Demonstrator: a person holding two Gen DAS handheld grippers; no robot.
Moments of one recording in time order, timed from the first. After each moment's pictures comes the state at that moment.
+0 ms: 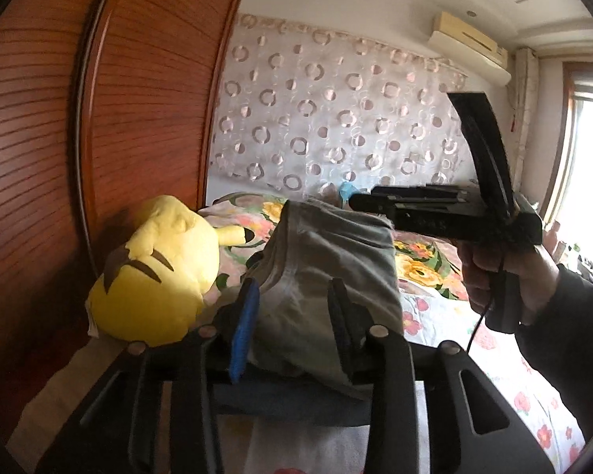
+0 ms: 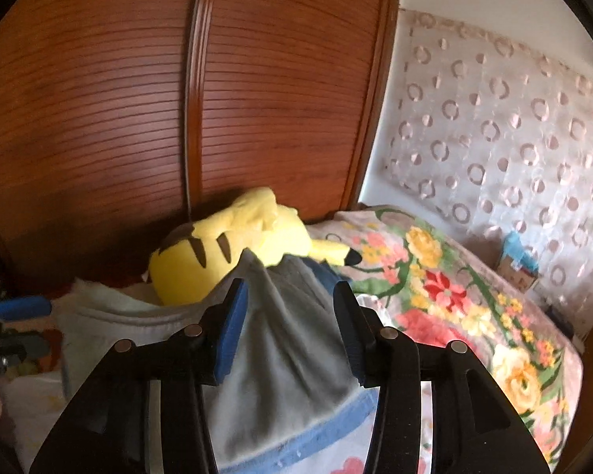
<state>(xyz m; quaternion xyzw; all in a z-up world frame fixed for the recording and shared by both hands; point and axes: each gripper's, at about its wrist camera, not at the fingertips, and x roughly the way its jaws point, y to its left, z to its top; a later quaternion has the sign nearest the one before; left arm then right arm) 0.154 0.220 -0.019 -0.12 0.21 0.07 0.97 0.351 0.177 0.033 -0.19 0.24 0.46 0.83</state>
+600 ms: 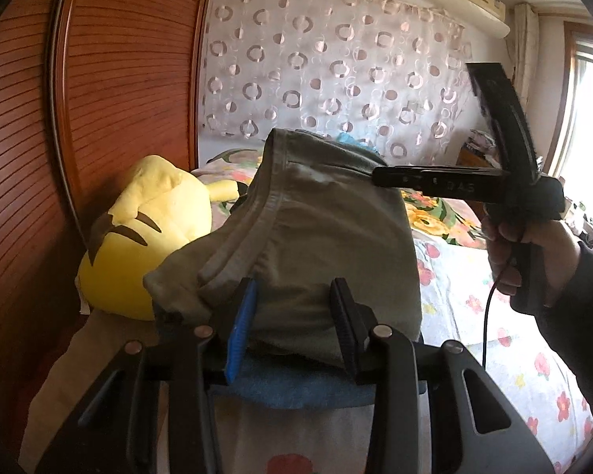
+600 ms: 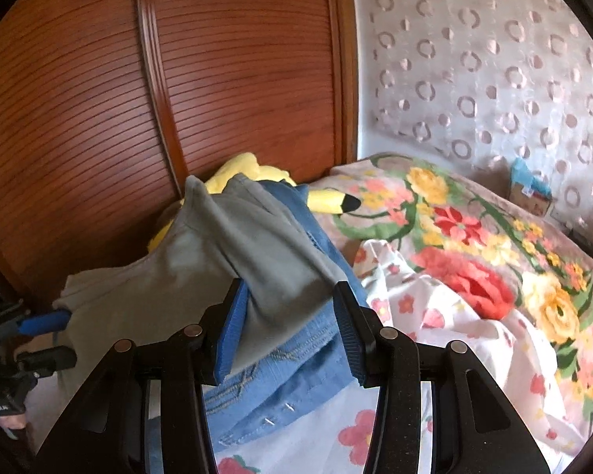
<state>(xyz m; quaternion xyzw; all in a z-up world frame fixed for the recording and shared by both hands) 0.184 0.205 -0.053 -0.09 0.29 0.06 0.95 0.381 0.139 -0.008 -0.12 0.32 0.43 0.84</state>
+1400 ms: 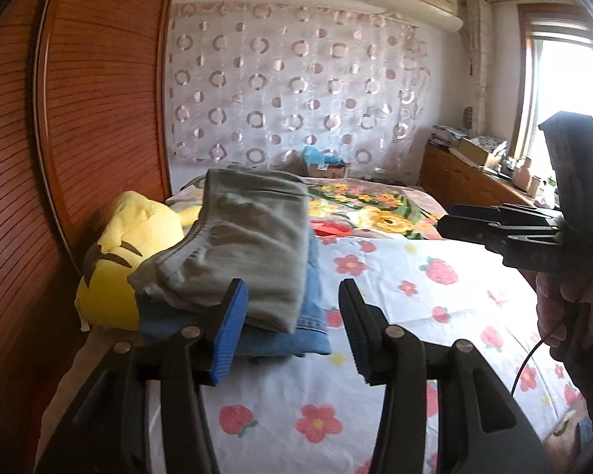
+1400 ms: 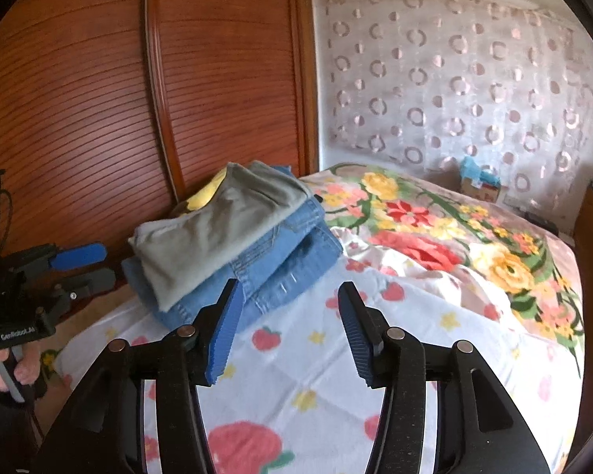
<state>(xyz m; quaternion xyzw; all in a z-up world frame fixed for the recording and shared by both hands) 0.121 0.140 -0.006 -0.05 0.26 0.01 0.96 0.229 0.015 0.036 -0.09 0.28 0.37 0.88</state>
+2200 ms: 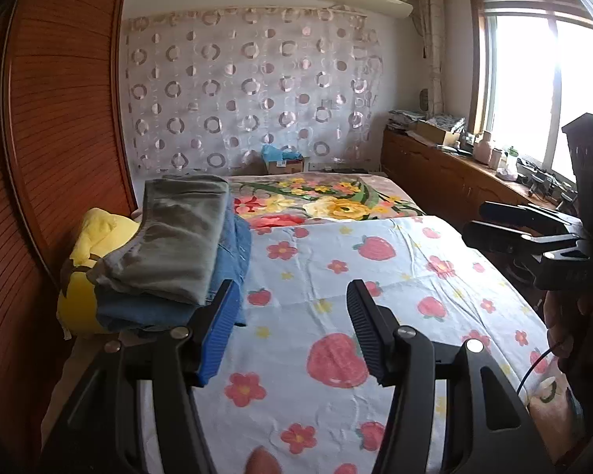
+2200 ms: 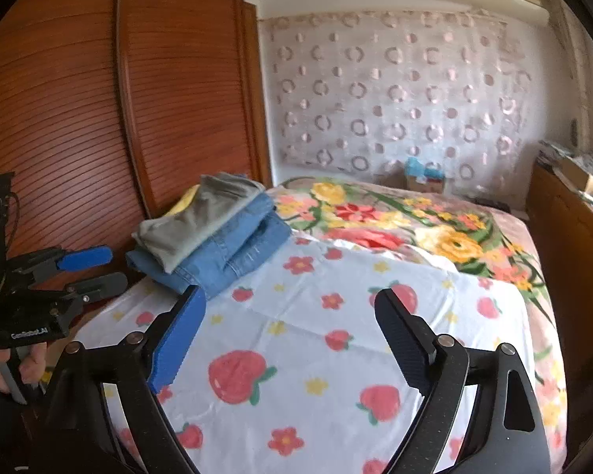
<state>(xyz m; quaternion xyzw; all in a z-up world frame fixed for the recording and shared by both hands) 0.079 0.064 0.010 -0.01 0.27 -0.05 0.96 0.132 -0.079 0.051 -0.04 0.26 0.27 0.92</state>
